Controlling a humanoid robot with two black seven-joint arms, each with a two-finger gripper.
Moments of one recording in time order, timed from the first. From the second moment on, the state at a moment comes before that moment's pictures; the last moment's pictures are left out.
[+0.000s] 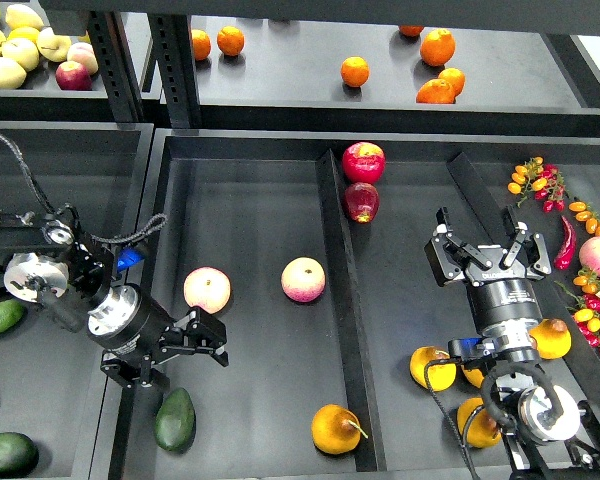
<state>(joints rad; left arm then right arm) -1.25 0.44 0.42 -1.28 0.24 -0.49 0.49 0.00 0.02 1.41 1.31 0.26 0.34 -0.03</state>
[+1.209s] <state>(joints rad) -1.22 0.04 0.68 -0.99 0.24 -0.49 0.49 0.00 0.02 1.41 1.31 0.24 0.36 -0.03</state>
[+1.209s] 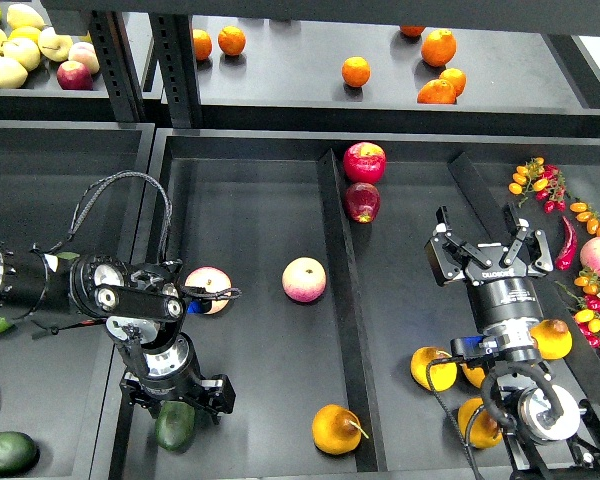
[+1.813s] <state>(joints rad) -1.17 0.00 0.75 -0.91 0.24 -0.49 0.49 0.00 0.01 1.41 1.31 0.24 0.36 -0.03</state>
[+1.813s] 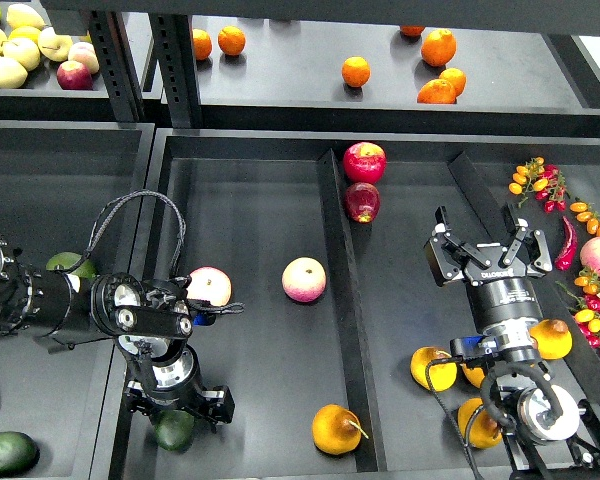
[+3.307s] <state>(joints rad) -1.19 0.00 0.70 -0.83 0.16 -0.49 0.49 0.00 0.01 1.41 1.31 0.24 0.36 -0.03</state>
